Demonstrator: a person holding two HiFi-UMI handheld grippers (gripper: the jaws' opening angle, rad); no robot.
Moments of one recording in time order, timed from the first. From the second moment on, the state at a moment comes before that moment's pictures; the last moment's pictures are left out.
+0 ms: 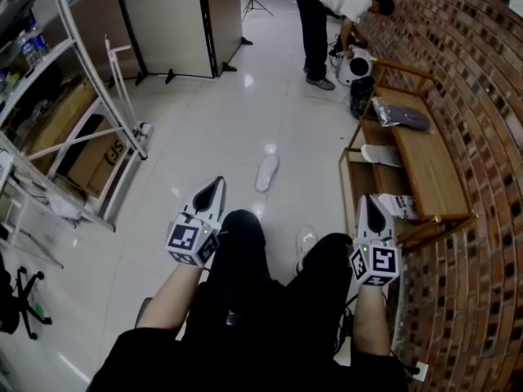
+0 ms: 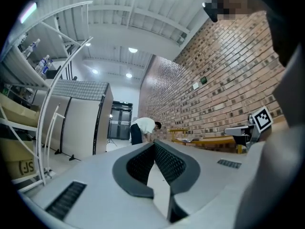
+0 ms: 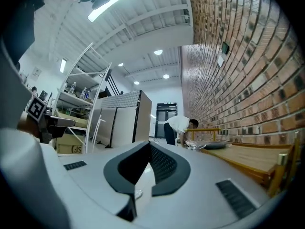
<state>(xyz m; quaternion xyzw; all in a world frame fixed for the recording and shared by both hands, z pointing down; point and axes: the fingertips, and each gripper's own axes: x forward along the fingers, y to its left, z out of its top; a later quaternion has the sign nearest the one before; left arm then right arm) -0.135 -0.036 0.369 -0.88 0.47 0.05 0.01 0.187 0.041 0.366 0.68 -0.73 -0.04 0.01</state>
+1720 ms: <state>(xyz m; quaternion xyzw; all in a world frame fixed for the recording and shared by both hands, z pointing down) -0.165 0.065 0.385 -0.88 0.47 0.04 0.03 0.188 0.159 0.417 0.68 -0.73 0.01 -0.02</state>
